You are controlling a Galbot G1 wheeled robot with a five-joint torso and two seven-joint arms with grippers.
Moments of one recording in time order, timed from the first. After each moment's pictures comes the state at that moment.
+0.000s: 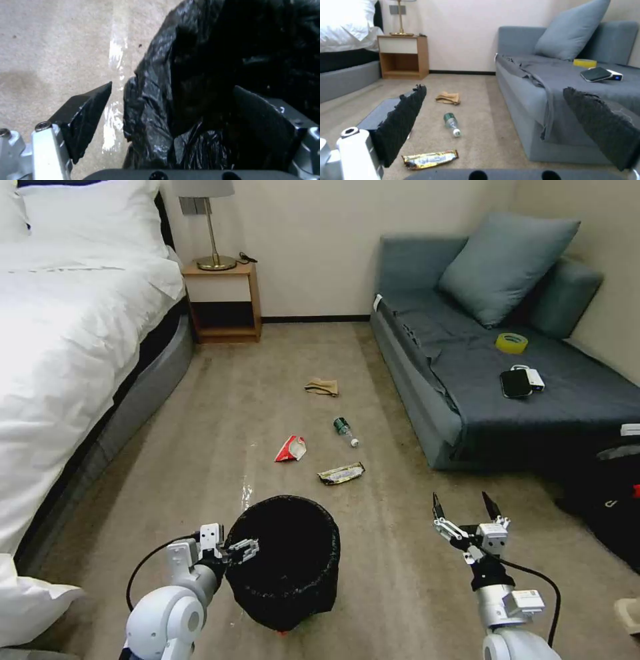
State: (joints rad) left arm 1.47 -1.40 -0.54 -2.01 -0.47 0.72 -0.11; right arm -1.57 1.54 0.74 1.92 0.13 0.27 -0.23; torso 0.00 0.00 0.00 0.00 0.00
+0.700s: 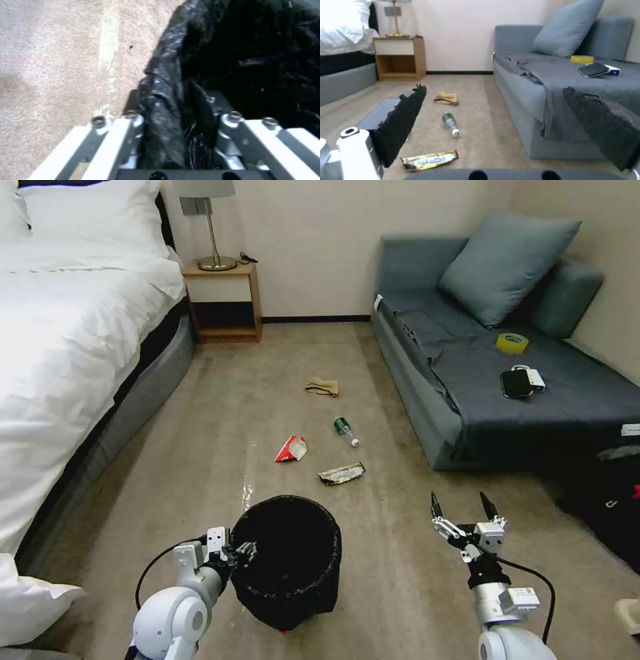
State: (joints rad) left arm 1.46 -1.38 -0.53 -1.99 -0.50 0.70 -0.07; right arm -1.56 1.55 0.73 1.90 0.13 0.28 -0.21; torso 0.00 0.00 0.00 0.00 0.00
